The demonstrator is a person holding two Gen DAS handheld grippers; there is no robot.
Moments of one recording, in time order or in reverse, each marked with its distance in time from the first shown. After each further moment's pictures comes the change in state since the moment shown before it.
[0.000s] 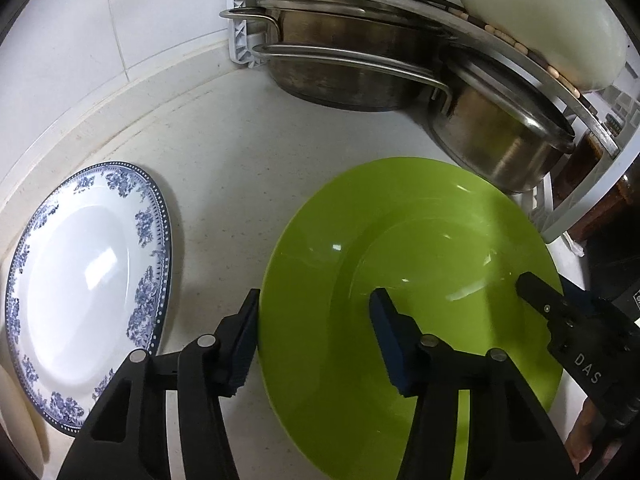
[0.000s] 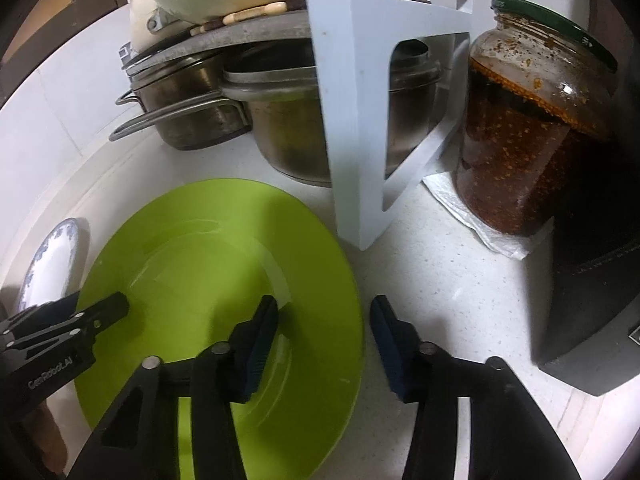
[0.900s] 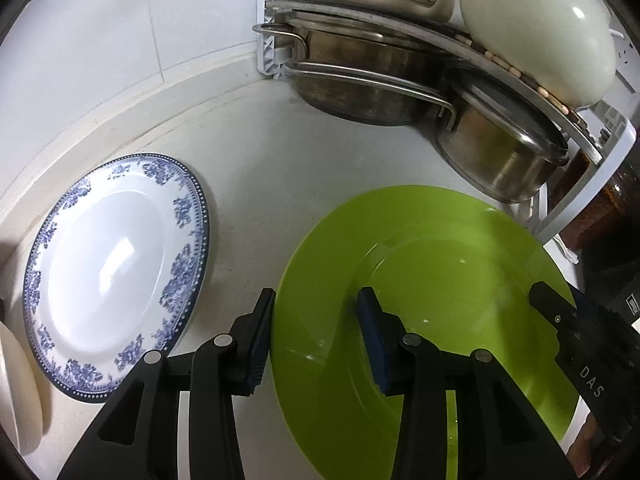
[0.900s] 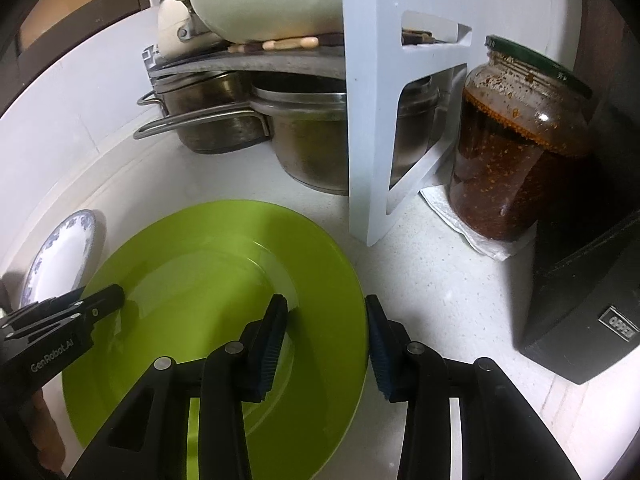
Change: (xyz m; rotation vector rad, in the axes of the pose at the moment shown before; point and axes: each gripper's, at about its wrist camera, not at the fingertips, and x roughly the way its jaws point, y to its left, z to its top) left arm -0.034 0.006 -0.016 -0.049 -0.047 0.033; right arm -0.030 0.011 -0.009 -0.043 -0.052 -0.025
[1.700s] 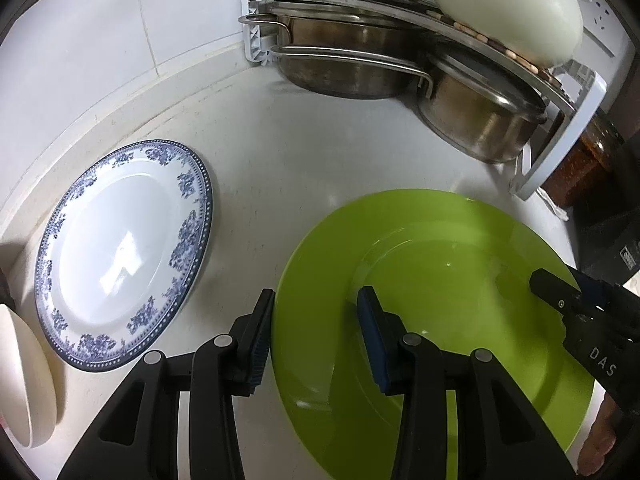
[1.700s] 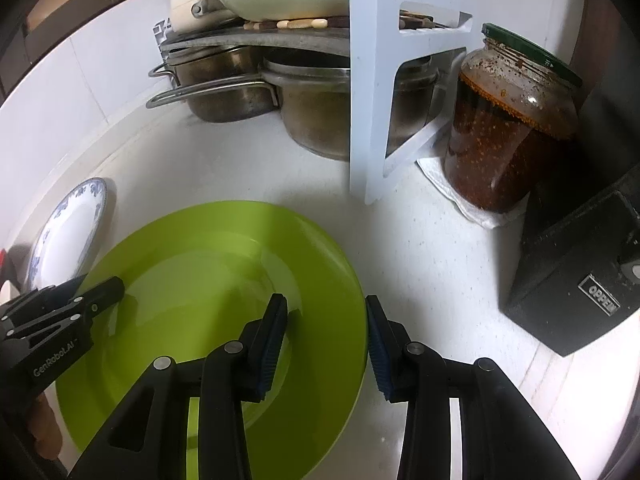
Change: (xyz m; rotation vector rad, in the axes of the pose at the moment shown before) left arm -0.015 -0.008 -0.015 0.073 0.064 0.002; right arm -0.018 0.002 -0.009 -0.032 0.112 0.005
